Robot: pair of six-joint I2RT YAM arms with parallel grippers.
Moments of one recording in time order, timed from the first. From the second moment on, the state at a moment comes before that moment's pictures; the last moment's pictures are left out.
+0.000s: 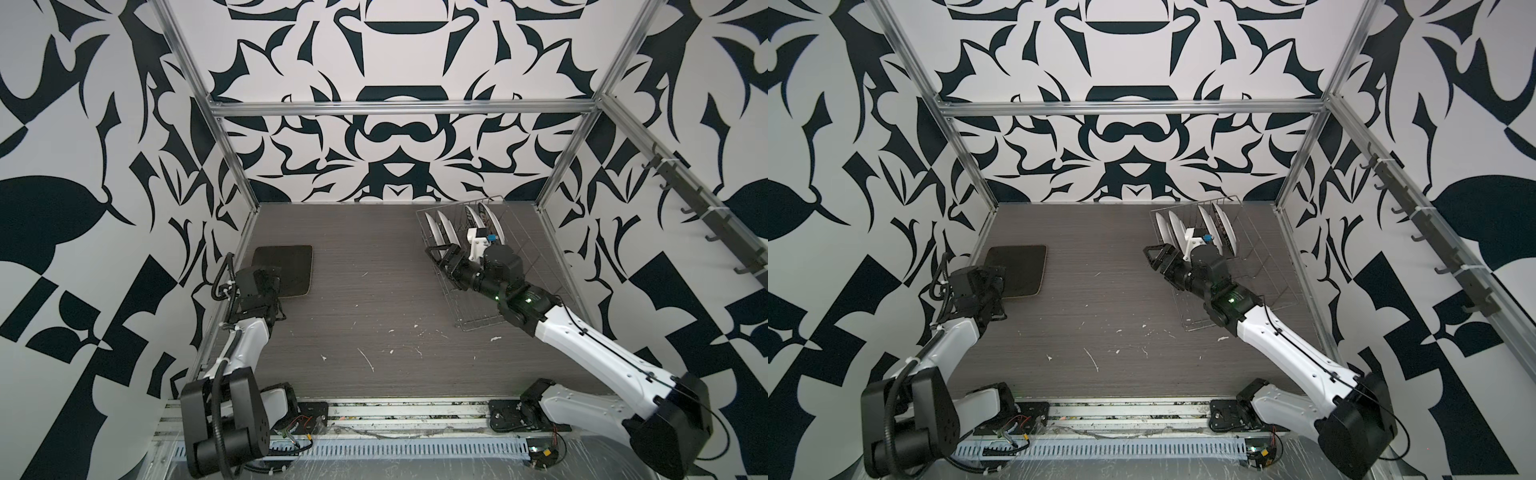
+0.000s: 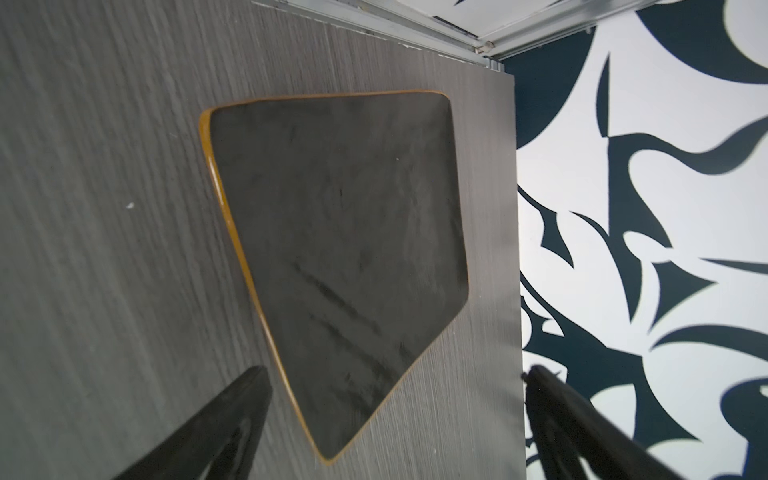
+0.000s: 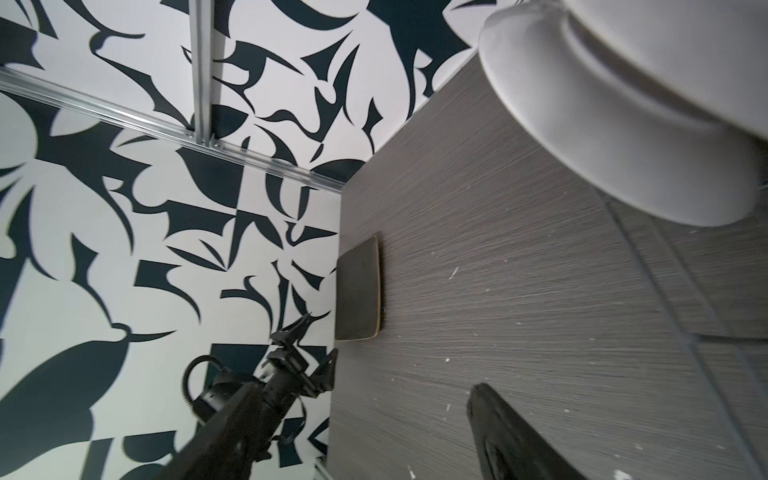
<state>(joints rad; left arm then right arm) 0.23 1.12 0.51 0.00 0.02 -1.23 0.59 1.08 0.90 -0.15 -0.13 1.06</state>
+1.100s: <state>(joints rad) -0.05 0.82 0.50 -0.23 0.28 -0.83 0.38 1.45 1.39 -0.88 0.51 0.19</state>
